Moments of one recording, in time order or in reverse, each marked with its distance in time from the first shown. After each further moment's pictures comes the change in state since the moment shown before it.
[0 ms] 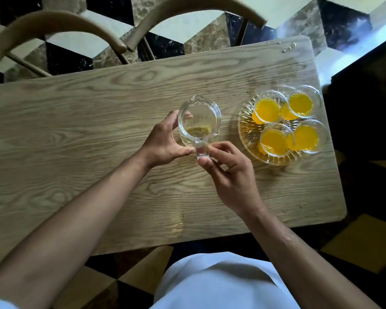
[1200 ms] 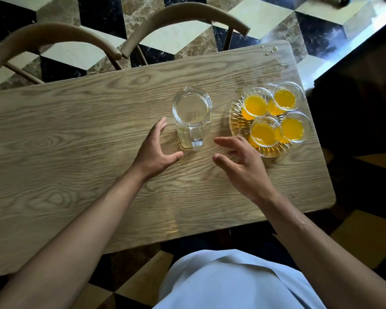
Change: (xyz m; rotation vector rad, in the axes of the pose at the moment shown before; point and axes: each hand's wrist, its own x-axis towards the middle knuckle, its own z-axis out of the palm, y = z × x) left_hand -0.054 -0.002 0.011 0.027 0.067 -0.207; right_hand -0.018 -0.001 -0.038 -0.162 -0.058 0.190
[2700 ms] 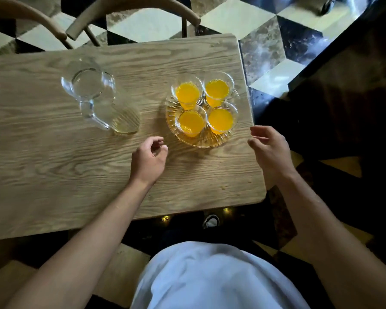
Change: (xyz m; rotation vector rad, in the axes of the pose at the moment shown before) left_hand -0.038 0.113 0.200 -0.130 0.342 -0.222; right_hand 0.000 0.167 -0.220 -0.067 0.151 0.254
